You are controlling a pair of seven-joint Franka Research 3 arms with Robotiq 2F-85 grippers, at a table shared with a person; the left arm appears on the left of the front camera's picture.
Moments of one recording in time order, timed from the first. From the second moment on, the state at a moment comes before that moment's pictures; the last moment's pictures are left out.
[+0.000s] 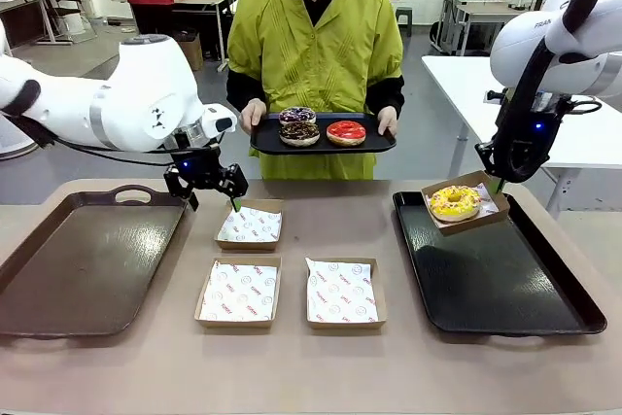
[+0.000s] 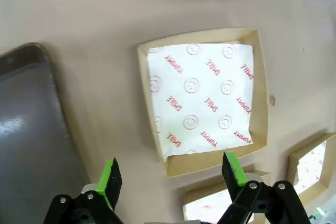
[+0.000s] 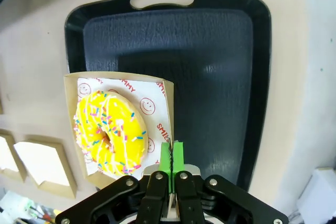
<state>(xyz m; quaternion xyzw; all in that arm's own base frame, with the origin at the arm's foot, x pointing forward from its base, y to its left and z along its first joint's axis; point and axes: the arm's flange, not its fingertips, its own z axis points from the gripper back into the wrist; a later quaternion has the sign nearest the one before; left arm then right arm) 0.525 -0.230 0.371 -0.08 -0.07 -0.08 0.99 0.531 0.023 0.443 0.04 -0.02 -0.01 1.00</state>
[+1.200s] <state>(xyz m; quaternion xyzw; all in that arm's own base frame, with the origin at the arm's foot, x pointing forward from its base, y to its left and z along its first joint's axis) 0.531 -0.218 0.367 -0.06 -0.07 -0.07 0.99 0.533 0.026 0.437 0.04 -0.02 -0.01 1.00</state>
